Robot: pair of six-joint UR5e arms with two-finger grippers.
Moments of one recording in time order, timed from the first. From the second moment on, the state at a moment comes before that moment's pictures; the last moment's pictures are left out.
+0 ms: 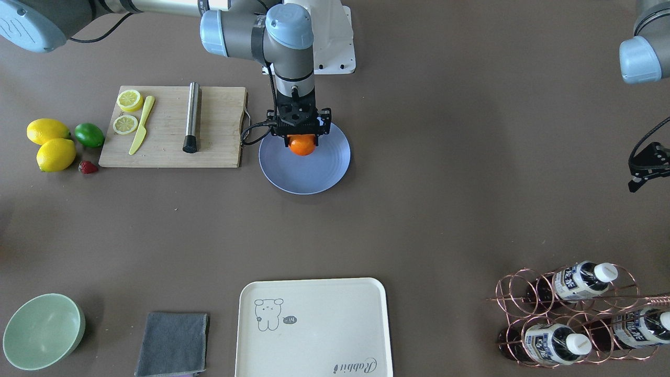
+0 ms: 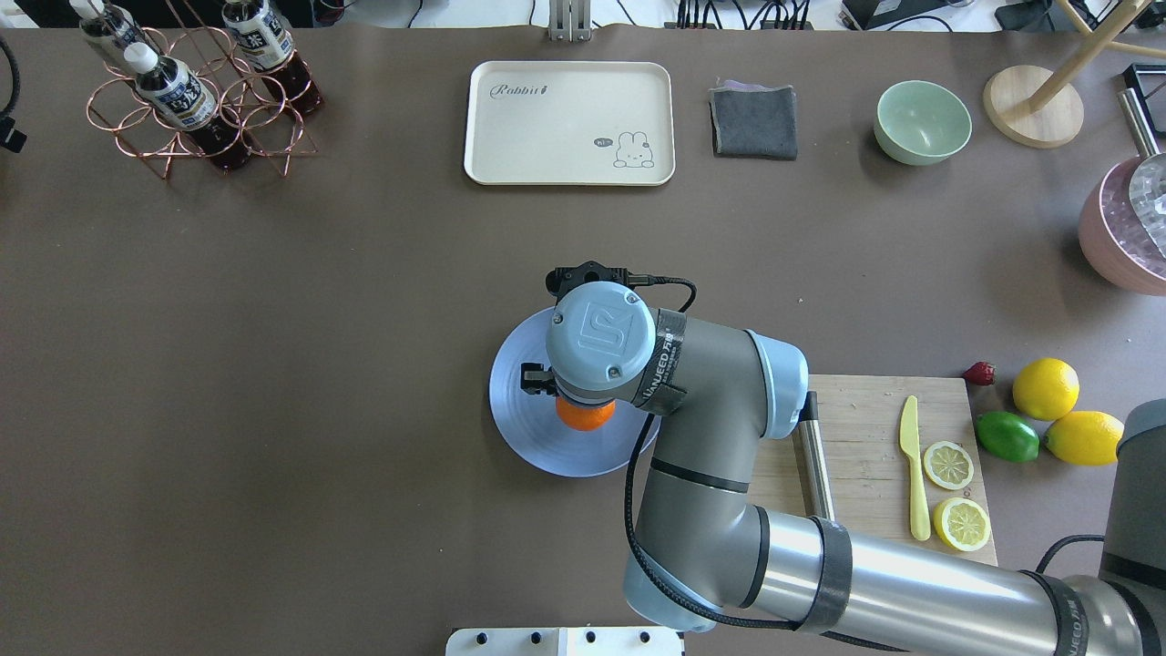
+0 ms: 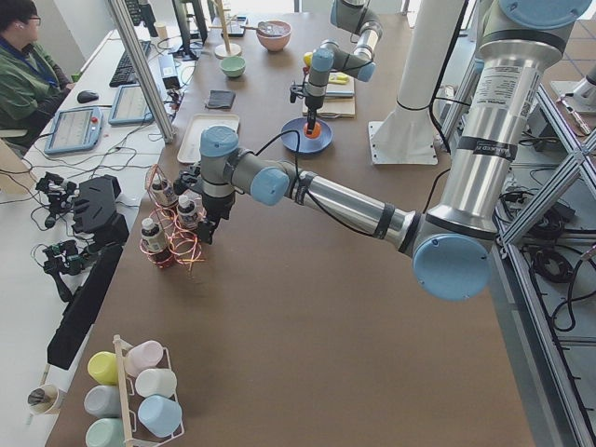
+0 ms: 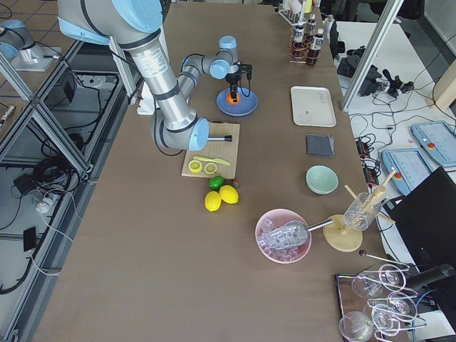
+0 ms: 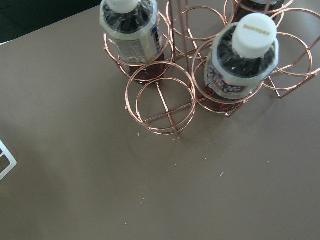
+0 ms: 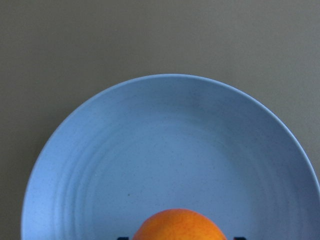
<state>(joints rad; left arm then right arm) -1.33 -1.79 -1.70 -1.70 -2.19 -0.17 0.37 -0.83 1.63 -1.58 1.69 1.31</state>
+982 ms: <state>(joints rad) -1.41 -1.76 -1.69 -1.69 -2.25 -0.09 0.40 -0.82 1.67 -1.60 1.69 1.35</state>
